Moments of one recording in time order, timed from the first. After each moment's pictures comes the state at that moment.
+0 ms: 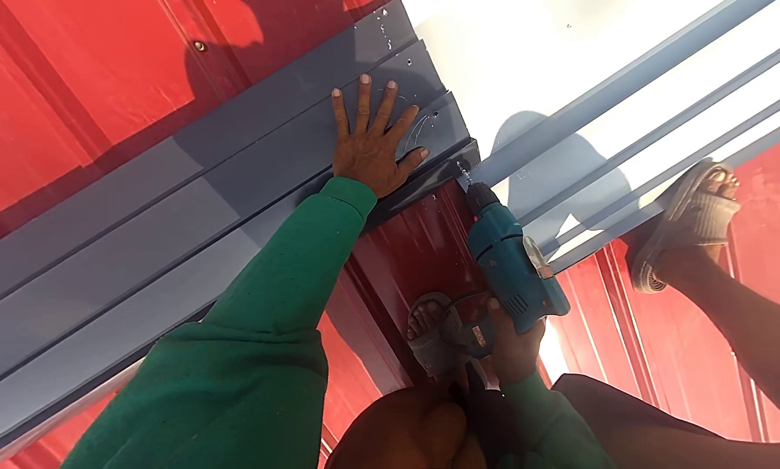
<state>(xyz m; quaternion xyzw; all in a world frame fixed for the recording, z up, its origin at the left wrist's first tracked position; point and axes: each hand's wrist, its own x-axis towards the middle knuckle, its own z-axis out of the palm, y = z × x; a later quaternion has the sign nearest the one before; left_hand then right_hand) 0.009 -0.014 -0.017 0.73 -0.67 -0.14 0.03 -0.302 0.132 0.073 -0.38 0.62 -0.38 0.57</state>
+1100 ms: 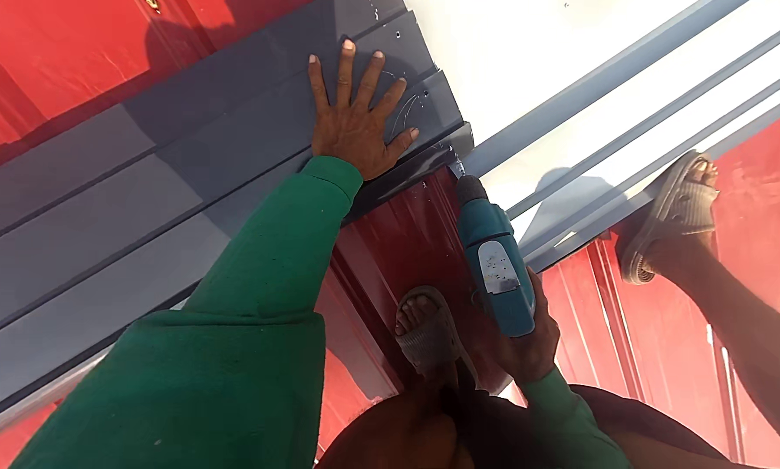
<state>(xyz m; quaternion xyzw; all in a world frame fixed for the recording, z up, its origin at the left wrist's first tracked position) 0.010 -0.017 -0.026 0.73 -0.67 -0.12 0.05 -0.345 0.122 0.080 -0.75 0.55 -0.19 0.29</state>
